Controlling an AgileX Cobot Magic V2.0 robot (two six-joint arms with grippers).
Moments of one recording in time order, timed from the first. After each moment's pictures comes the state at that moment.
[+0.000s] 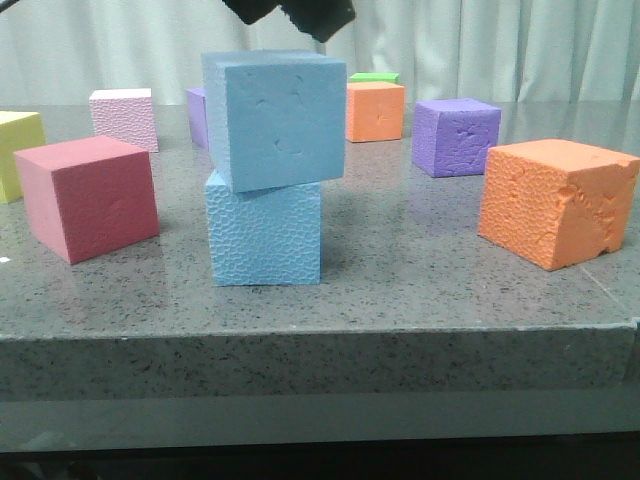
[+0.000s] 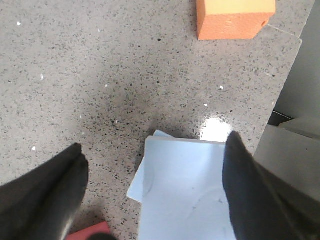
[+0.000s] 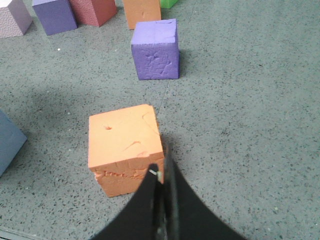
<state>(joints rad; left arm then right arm) -0.70 1.67 -1.74 -0.17 1.25 0.48 0.13 0.59 -0.46 0.42 0.37 -0.28</state>
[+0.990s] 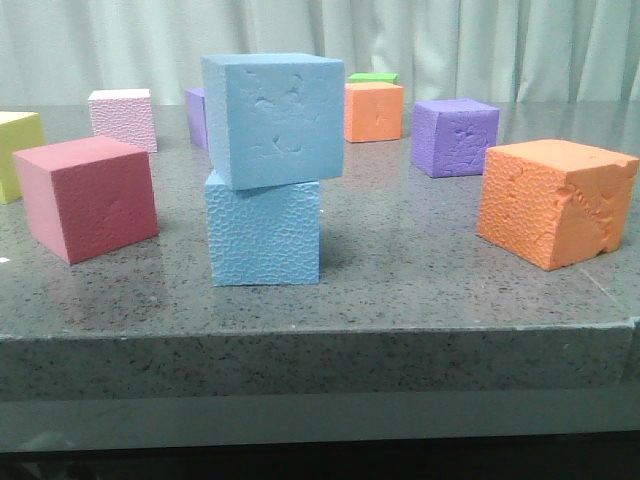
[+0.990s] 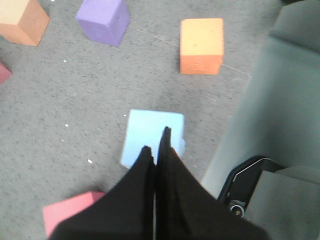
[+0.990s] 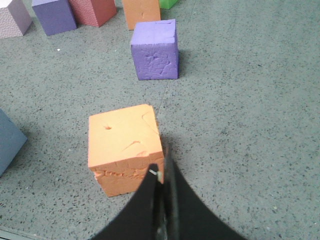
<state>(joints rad) -0.70 1.30 -1.64 -0.20 1.26 0.41 0.13 0.59 -0.46 0.42 0.37 -0.28</state>
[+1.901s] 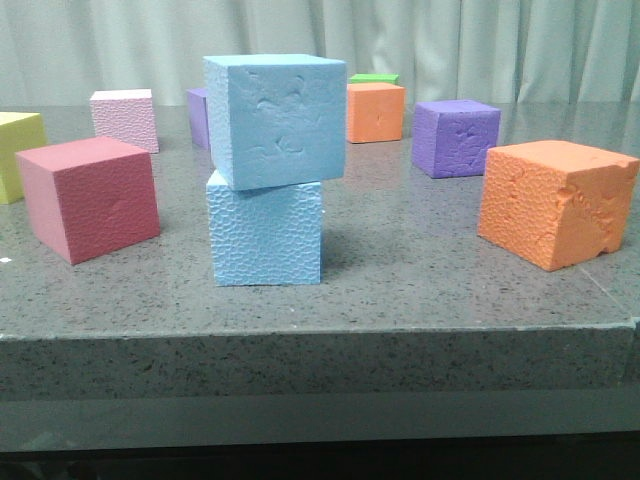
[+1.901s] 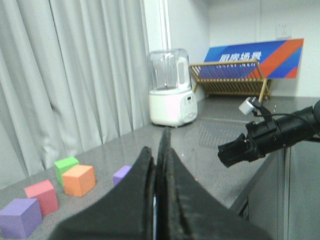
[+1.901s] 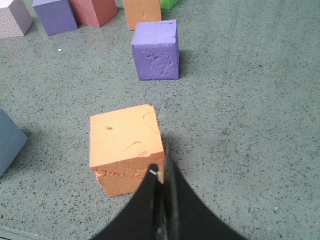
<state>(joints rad) -0.70 0.15 -0.80 -0.39 0.61 0.41 0.13 0.59 -0.46 0.42 0.37 -0.28</state>
